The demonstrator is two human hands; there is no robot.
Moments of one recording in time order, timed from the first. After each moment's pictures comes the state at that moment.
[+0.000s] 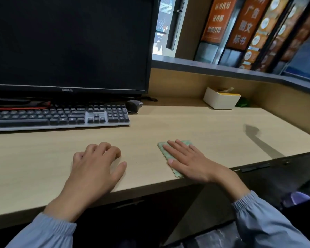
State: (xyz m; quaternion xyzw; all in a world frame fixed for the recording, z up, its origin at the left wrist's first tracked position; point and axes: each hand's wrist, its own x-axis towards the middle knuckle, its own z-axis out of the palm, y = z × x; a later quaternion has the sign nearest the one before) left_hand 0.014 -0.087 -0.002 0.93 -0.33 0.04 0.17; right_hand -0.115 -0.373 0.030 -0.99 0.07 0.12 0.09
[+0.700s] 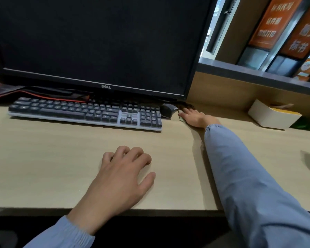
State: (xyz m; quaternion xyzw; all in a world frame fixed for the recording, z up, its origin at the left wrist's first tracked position) left_hand 0.016 -0.088 -0.001 0.92 -0.33 0.05 0.18; right_hand 0.163 -0.456 0.041 -0.98 0.16 0.14 0.04
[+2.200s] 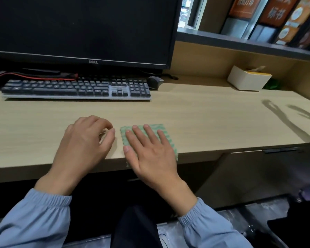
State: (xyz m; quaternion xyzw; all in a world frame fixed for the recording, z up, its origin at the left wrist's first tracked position) left_hand 0.012 -0.012 -0.004 0.90 -0.30 0.19 0.27; right_hand -0.084 -0.186 -0.024 -0.99 0.03 -0.15 0.03
